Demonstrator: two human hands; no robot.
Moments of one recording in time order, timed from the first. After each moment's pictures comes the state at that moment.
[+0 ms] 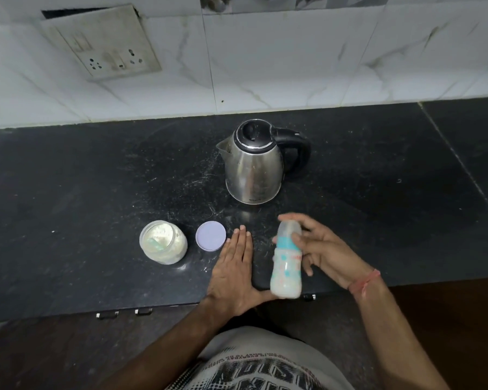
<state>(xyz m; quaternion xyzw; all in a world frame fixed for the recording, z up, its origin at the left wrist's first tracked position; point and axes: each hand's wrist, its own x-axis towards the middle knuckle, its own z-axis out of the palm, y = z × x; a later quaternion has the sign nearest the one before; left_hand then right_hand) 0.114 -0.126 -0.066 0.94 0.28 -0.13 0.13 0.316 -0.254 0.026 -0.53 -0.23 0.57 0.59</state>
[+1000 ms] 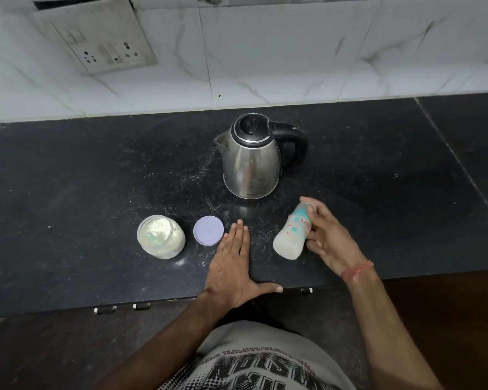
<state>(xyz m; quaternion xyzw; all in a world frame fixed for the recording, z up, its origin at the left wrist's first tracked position) 0.113 -0.126 -0.067 0.94 0.29 -0.10 0.15 0.334 -0.255 0.010 -0.57 -0.12 0.55 0.60</state>
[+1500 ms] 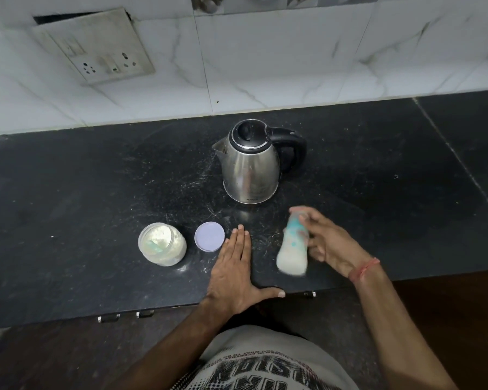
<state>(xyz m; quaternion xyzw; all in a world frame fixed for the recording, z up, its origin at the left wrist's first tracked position) 0.115 -0.126 -0.065 0.94 0.29 -0.11 0.15 0.343 -0.254 0.017 -0.58 -0.17 0.60 0.52</state>
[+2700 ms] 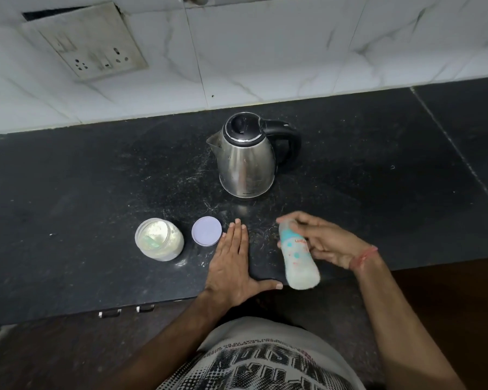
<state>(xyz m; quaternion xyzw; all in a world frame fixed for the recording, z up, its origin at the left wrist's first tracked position) 0.116 -0.127 -0.064 0.94 0.29 -0.11 0.15 0.351 -0.264 0.017 -0.51 -0.24 0.70 0.44</state>
